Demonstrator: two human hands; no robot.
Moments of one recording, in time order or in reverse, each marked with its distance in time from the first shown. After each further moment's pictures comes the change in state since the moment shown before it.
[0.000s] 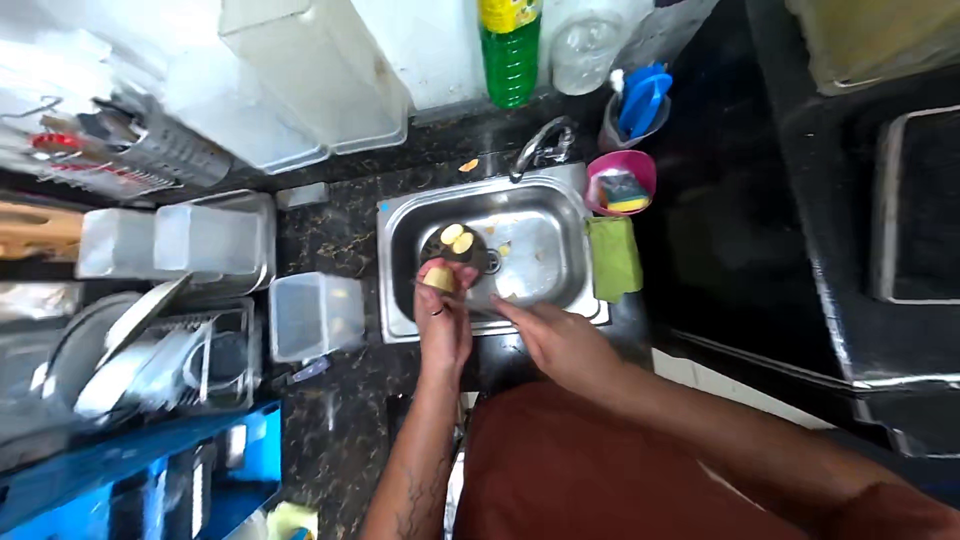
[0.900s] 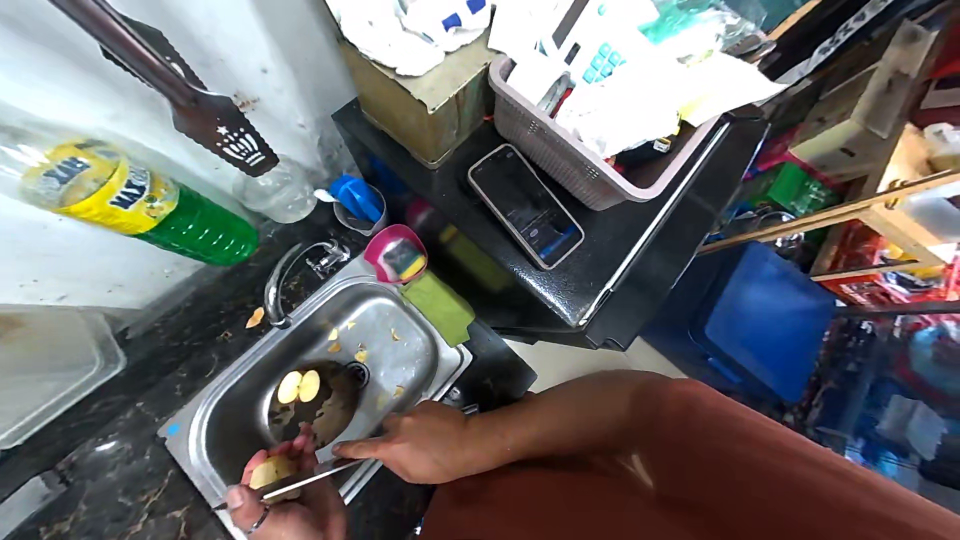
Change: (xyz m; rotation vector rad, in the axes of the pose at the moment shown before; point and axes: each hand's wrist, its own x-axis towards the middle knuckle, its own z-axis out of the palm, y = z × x) left_hand 0.001 -0.021 0.035 0.110 0.039 -0.042; right_hand -0.017 0.024 -0.005 0.200 -0.136 0.095
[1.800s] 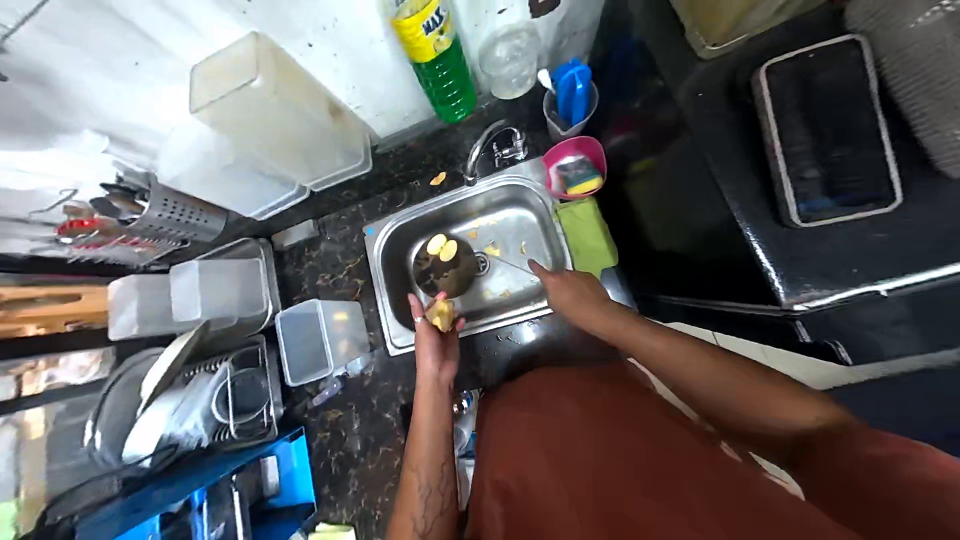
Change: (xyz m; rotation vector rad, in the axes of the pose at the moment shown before) left_hand -0.020 -0.014 -0.060 0.147 0.196 -0.422; right_hand 0.022 0.056 -0.003 -0.244 -0.087 0.443
